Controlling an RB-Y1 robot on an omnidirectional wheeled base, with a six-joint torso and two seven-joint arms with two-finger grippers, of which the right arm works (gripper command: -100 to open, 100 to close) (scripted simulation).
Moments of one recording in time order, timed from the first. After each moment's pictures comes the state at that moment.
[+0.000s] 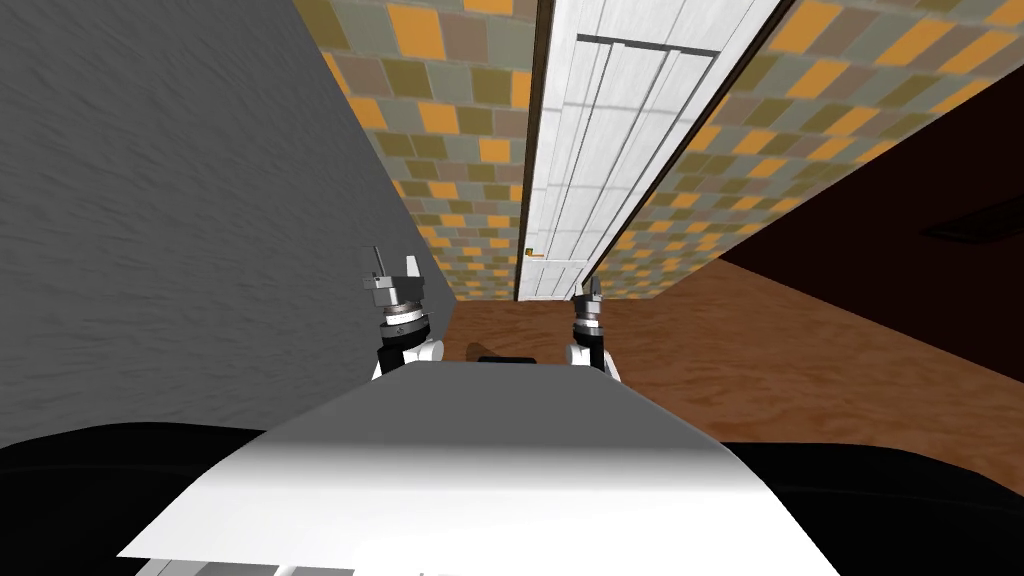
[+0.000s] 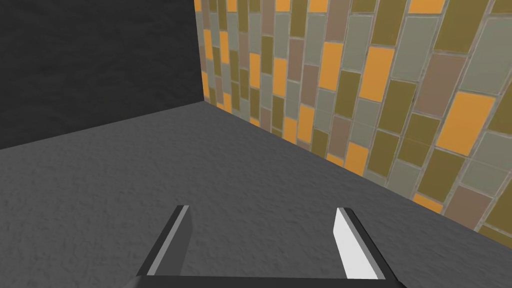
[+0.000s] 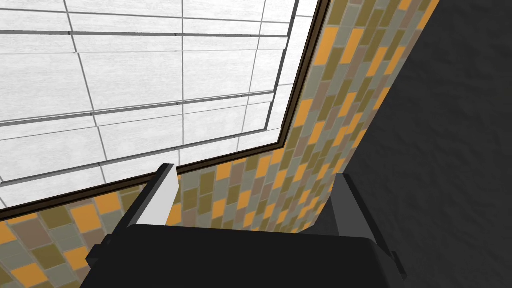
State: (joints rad) arm 0.38 -0.08 -0.04 -1.89 0.00 -0.63 -0.06
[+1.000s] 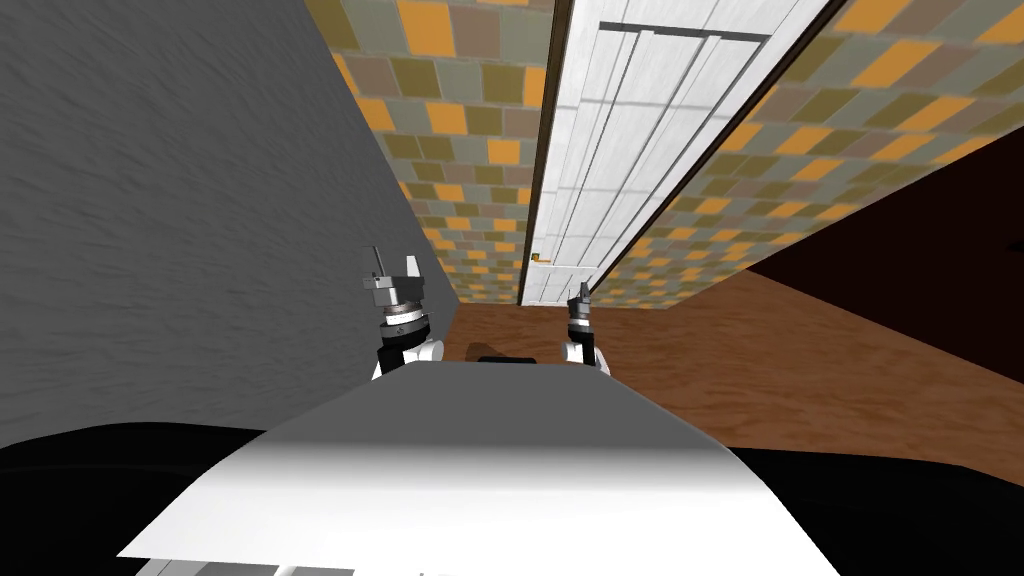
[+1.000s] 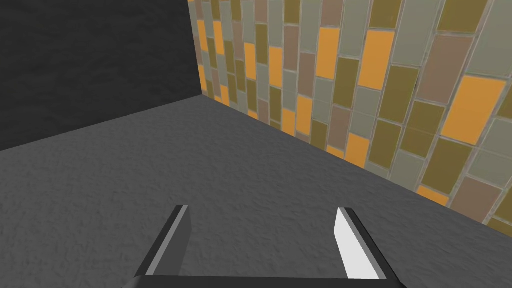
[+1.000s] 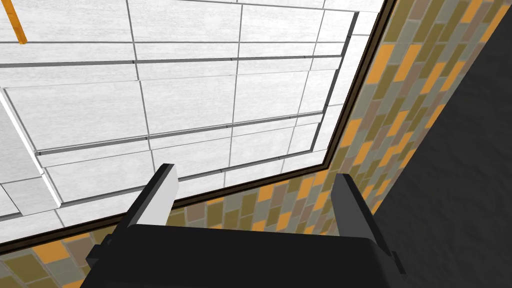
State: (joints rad) arm 0.26 -0.10 -0.05 -1.62 -0.03 -0.67 -0.05
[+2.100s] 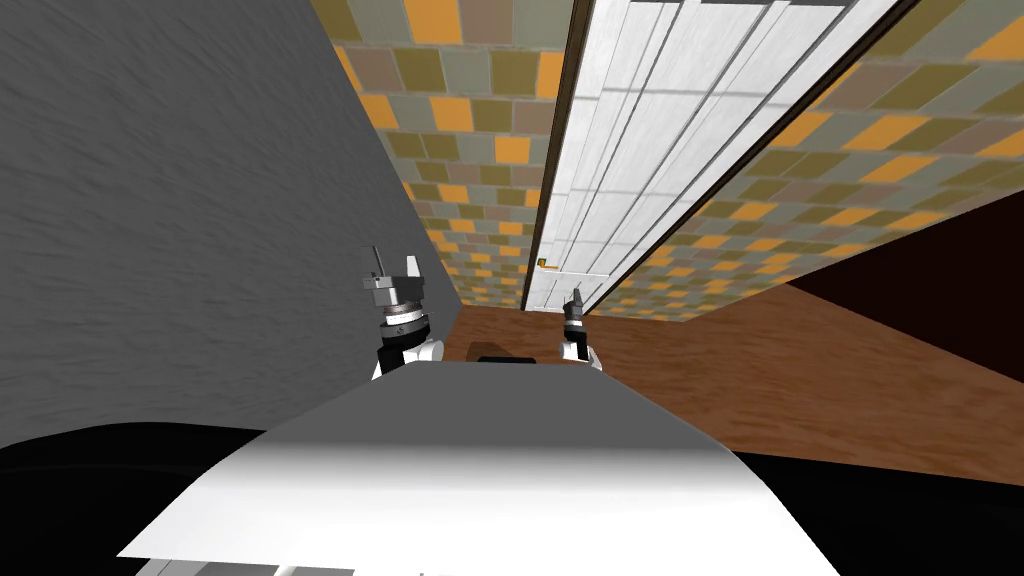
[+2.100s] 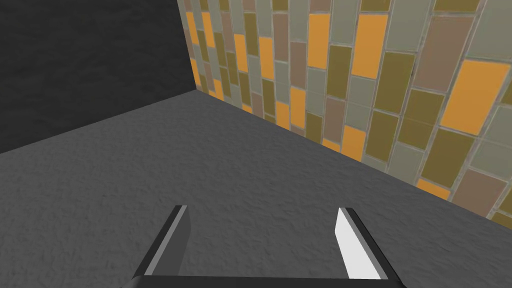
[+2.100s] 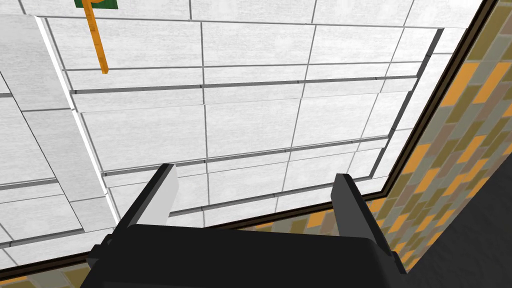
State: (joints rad) arm 0.14 -0.12 -0.07 -1.33 -0.07 -0.72 -0.05
